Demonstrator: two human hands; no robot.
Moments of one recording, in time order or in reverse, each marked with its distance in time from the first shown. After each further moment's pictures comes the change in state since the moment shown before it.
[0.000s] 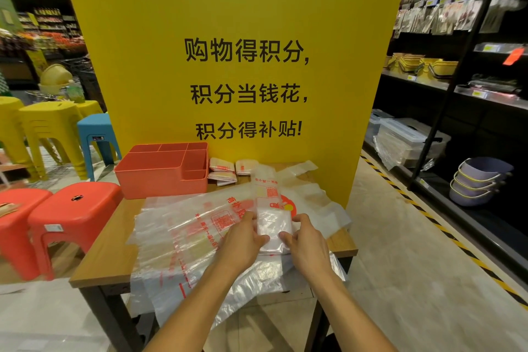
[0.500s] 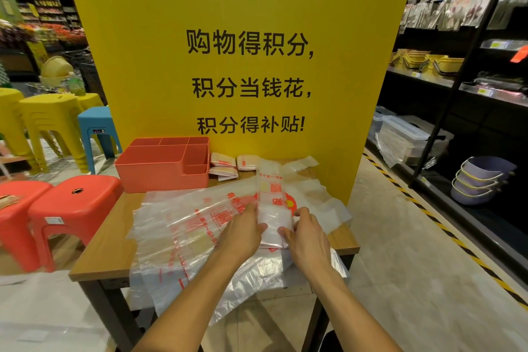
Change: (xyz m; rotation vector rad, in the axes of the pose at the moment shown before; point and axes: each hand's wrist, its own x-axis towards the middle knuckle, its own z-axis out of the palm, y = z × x) left_hand 0.010 0.010 -0.006 0.136 0.004 -0.004; right_hand 0.006 -0.004 0.006 -0.174 0.054 -0.040
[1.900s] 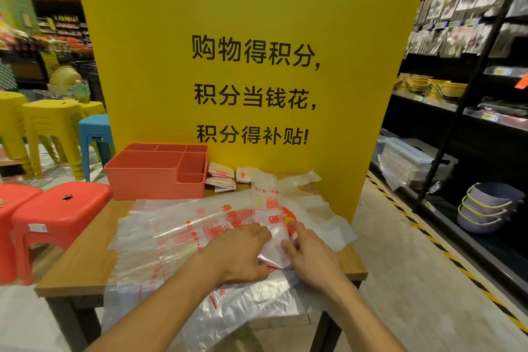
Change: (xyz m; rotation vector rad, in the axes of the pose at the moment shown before) left_hand 0.013 -0.016 -0.013 0.544 -0.233 0.496; right_hand 0.024 0.018 -0.009 -0.084 -0.184 -0.165
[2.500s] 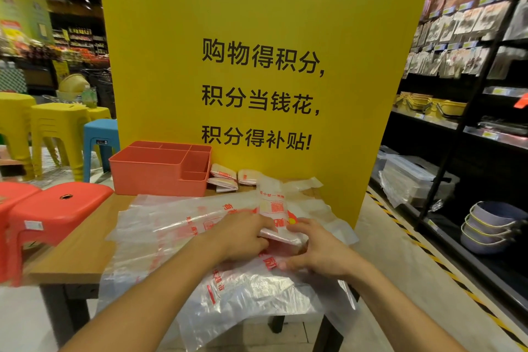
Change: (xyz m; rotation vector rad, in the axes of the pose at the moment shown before) left_hand 0.017 -0.005 -0.008 -0.194 0.088 -0.088; right_hand -0.002 0.003 -0.042 0.128 -0.281 -0.128
